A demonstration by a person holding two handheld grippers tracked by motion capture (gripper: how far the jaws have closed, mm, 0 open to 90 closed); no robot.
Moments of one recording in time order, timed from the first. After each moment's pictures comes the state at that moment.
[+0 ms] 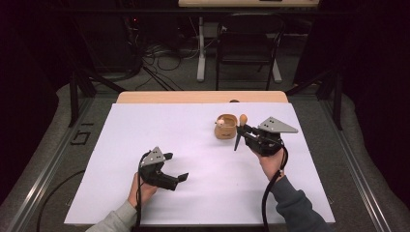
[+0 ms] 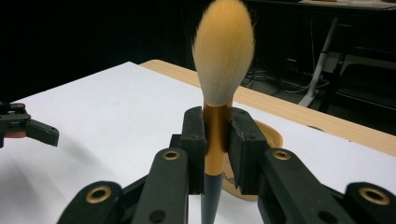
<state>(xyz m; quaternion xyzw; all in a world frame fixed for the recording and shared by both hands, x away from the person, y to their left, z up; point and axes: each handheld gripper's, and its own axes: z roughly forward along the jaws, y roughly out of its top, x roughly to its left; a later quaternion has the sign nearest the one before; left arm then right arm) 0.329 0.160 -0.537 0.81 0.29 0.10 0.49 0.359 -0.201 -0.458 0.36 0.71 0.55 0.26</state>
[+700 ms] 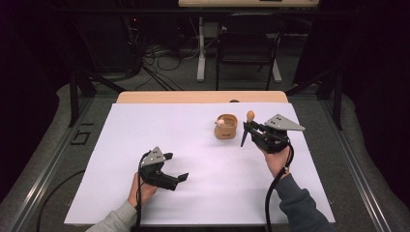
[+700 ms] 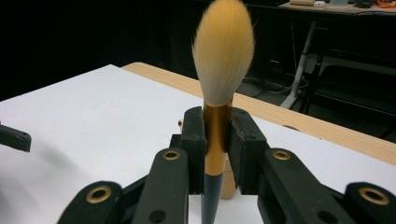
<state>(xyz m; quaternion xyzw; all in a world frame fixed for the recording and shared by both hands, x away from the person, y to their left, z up) 0.329 0.160 -0.537 0.82 0.29 0.10 0.49 0.364 -0.217 -0.453 0.37 0.70 0.54 0.28</state>
